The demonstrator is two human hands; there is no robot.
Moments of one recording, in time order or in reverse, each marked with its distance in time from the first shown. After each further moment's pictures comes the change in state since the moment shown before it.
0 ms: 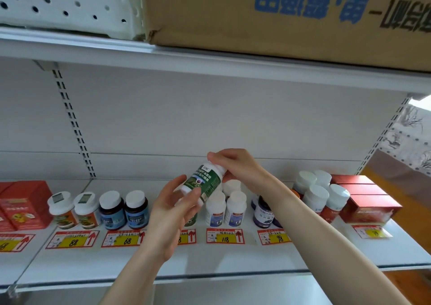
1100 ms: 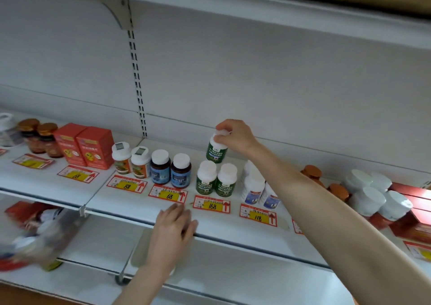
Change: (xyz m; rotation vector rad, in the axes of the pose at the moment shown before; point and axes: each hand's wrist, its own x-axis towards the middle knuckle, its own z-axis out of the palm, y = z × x) left_hand -0.036 -0.105 -0.116 1.447 0.183 0.409; right_hand 0.078 0.008 0.082 -0.477 -0.016 -0.150
